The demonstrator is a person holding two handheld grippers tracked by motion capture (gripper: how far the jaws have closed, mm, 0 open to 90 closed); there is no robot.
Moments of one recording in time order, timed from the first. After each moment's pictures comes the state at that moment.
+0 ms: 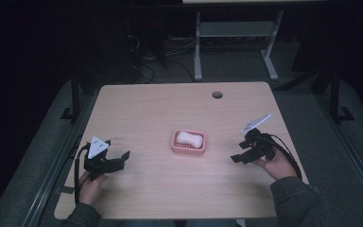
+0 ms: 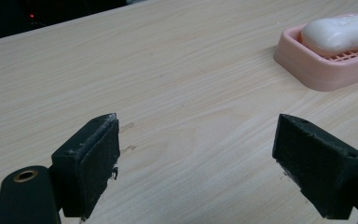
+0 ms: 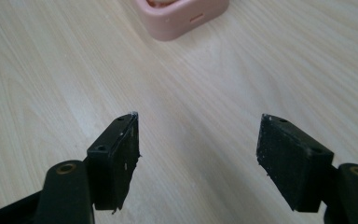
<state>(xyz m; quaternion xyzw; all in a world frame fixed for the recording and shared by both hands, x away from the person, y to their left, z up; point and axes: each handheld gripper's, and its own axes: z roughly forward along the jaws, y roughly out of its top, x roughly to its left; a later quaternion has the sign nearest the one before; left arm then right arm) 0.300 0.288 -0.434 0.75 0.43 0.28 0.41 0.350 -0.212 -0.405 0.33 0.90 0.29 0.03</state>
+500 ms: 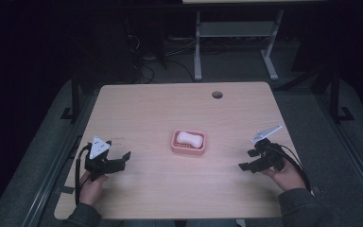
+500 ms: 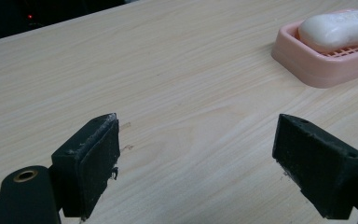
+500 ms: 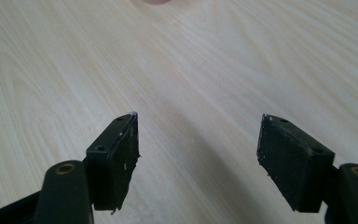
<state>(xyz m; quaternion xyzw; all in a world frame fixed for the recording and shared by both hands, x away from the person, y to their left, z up) 0.300 0.286 -0.434 0.76 0.42 0.28 0.40 0.327 -0.237 -0.424 0.35 0.89 0.30 0.03</state>
